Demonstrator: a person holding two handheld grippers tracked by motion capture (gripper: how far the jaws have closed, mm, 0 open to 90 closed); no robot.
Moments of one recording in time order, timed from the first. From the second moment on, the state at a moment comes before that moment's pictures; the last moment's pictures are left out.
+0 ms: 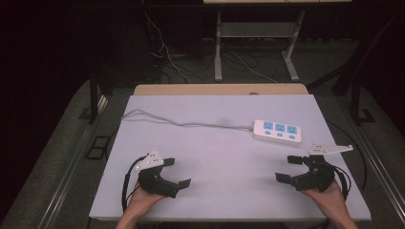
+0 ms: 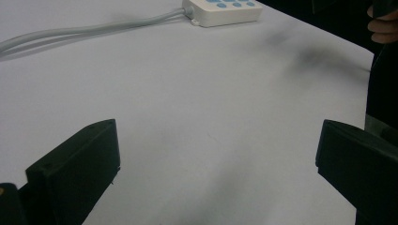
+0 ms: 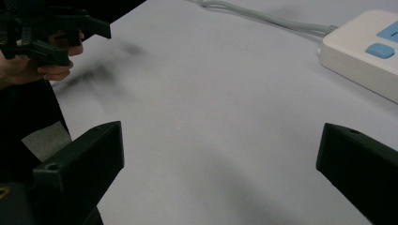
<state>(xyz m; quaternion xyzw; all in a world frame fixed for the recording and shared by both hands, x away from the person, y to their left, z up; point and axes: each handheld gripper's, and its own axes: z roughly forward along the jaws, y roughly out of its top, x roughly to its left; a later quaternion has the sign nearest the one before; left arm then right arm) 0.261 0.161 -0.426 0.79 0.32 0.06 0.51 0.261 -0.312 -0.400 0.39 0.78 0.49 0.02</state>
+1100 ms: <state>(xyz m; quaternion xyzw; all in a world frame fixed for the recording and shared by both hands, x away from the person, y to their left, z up) 0.264 0.160 -0.430 0.80 0.33 0.06 0.50 0.311 -0.300 -0.365 0.37 0.82 0.44 0.02</state>
